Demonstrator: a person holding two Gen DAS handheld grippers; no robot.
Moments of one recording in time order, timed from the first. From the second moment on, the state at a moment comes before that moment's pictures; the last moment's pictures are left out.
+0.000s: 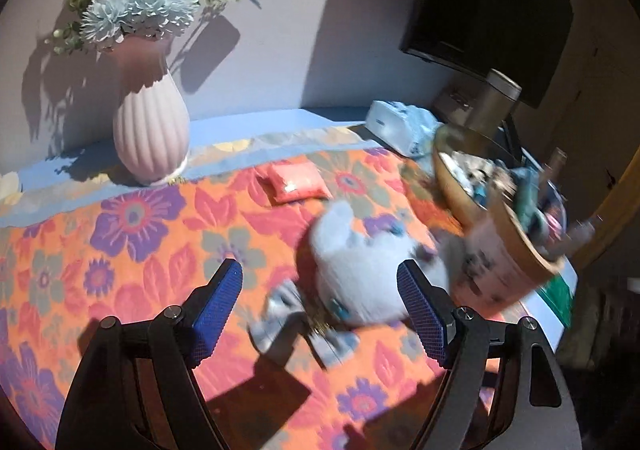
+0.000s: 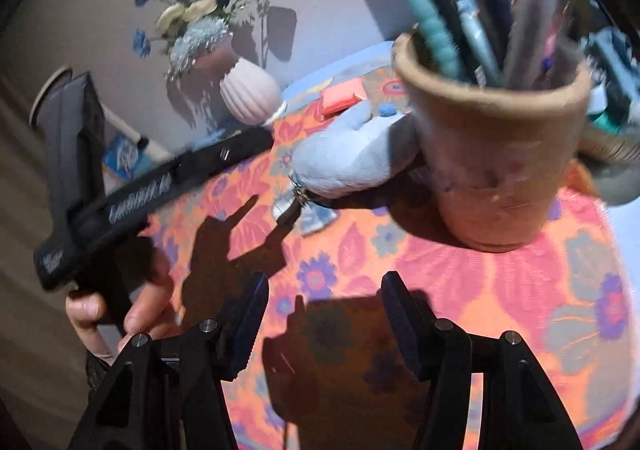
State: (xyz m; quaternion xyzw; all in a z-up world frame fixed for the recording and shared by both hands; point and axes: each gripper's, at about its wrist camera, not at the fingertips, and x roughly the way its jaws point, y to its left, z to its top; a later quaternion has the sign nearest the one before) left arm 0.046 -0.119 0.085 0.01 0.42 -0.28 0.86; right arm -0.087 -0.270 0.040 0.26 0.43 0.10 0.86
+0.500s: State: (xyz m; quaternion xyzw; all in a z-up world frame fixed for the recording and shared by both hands) left arm 0.155 -0.167 0.035 0.00 0.48 -0.34 0.81; right arm -0.048 -0.265 0.006 0.42 0.34 -0.09 0.84
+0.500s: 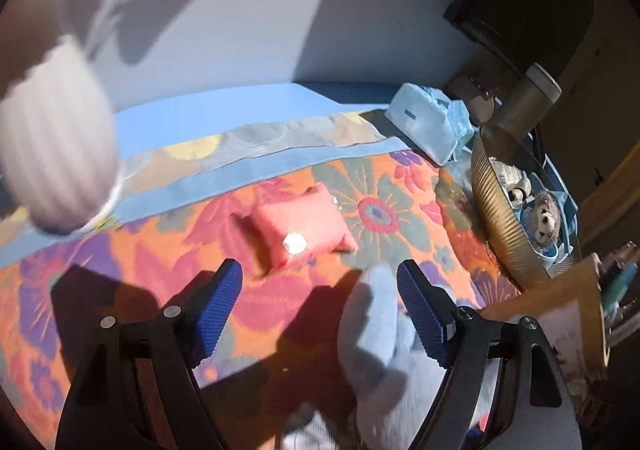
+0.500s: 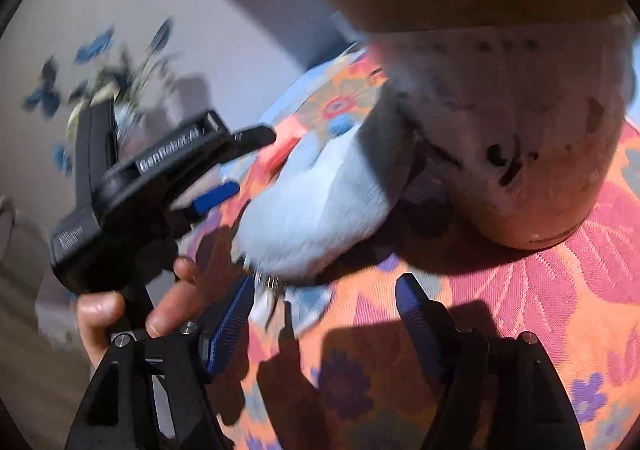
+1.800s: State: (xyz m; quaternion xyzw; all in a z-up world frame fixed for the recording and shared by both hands) left arm 0.092 -0.053 0.071 -0.04 0.42 -0.28 0.86; right arm -0.044 -0.199 0.035 0.18 0.43 0.22 0.86
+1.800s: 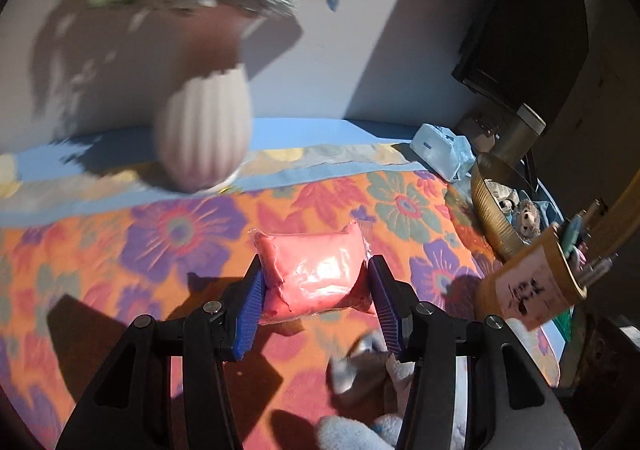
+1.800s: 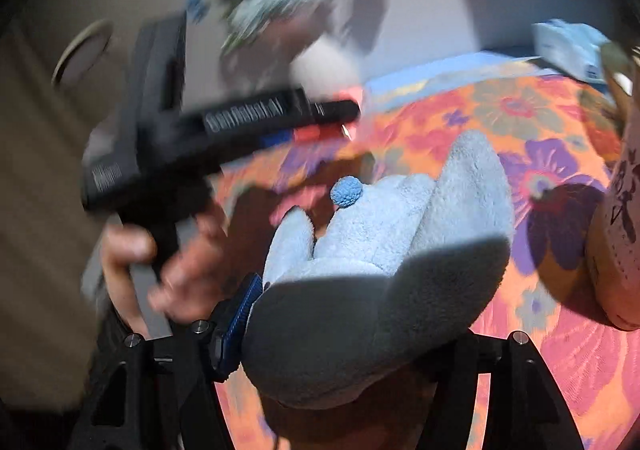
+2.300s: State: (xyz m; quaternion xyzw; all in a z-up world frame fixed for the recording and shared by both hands) left arm 0.020 -0.027 0.034 -0.08 0.42 -0.26 0.86; right arm -0.094 -0.276 0.028 0.20 0.48 0.16 0.84
